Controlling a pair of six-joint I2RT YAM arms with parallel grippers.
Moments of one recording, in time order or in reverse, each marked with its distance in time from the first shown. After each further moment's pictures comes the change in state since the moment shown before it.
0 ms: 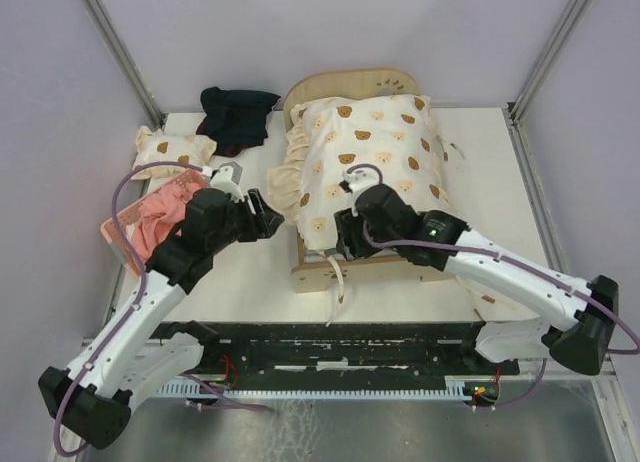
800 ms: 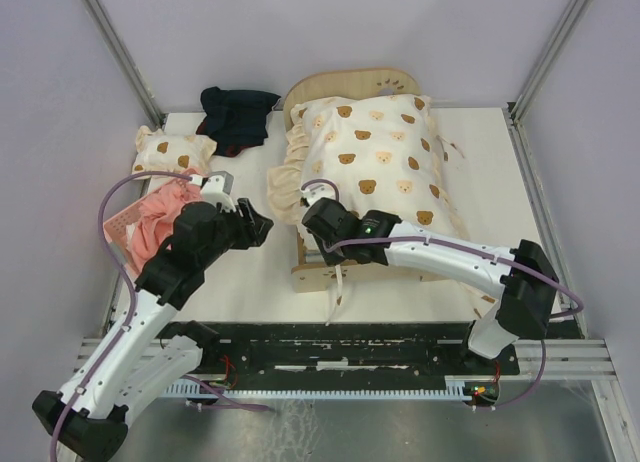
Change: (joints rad) left arm 0.000 -0.161 -0.048 -0.034 -0.068 0.092; right arm 0.142 0.353 0.137 -0.021 0.174 0.025
